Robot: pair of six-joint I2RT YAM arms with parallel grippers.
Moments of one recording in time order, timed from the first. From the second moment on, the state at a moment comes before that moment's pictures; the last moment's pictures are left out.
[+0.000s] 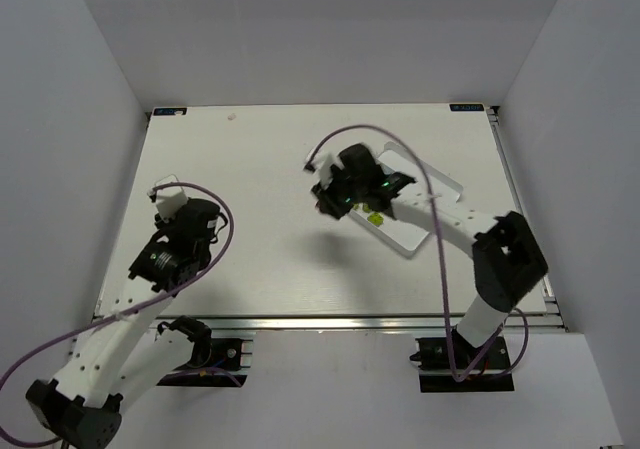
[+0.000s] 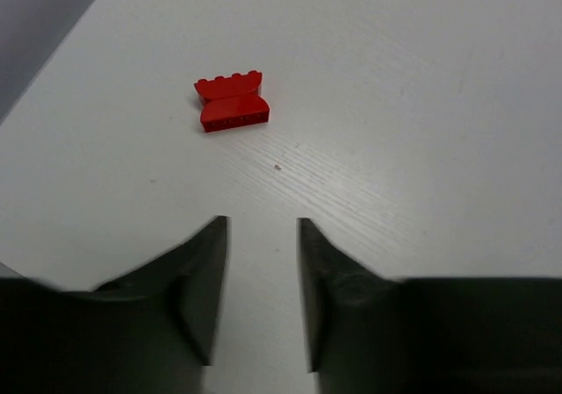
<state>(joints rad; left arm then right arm) -0.47 0.74 0.82 -0.82 -0.81 -0.69 0.81 1.72 1.25 -0.30 -0.28 -0.29</state>
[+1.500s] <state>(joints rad) 0.20 1.28 0.90 -0.58 -0.18 -0.52 0.10 1.67 1.33 -0.40 -0.36 -0.21</state>
